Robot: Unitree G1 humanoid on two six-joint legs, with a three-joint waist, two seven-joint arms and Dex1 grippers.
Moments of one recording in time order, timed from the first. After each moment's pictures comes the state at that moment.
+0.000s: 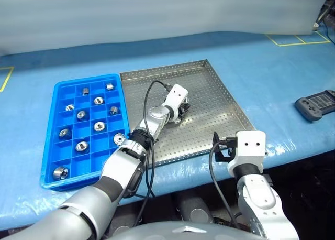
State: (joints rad) left arm -0.92 -0.13 -0.14 0.95 -0.03 0.12 -0.36; right arm 0.33 -0.08 0.14 -0.95 -0.11 0.82 -0.06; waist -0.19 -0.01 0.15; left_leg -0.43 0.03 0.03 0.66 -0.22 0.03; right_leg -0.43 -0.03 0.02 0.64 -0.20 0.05
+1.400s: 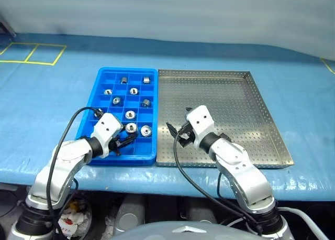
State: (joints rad) left arm 0.01 0.62 -0.01 -0.51 -0.26 0.65 -0.67; right arm -0.10 -0.25 0.30 -0.63 0.01 0.77 0.28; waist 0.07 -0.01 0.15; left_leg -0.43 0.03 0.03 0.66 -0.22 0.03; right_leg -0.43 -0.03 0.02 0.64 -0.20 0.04
